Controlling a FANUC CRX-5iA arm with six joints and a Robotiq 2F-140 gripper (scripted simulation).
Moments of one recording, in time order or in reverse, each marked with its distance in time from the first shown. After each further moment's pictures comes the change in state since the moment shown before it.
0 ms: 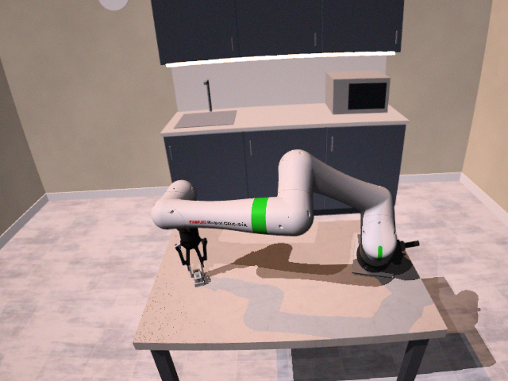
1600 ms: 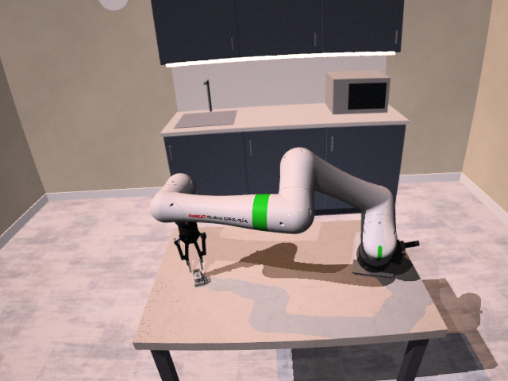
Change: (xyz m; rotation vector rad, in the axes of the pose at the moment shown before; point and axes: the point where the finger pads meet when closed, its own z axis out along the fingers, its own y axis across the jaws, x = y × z) arm 0.000 0.000 -0.028 0.000 0.000 0.000
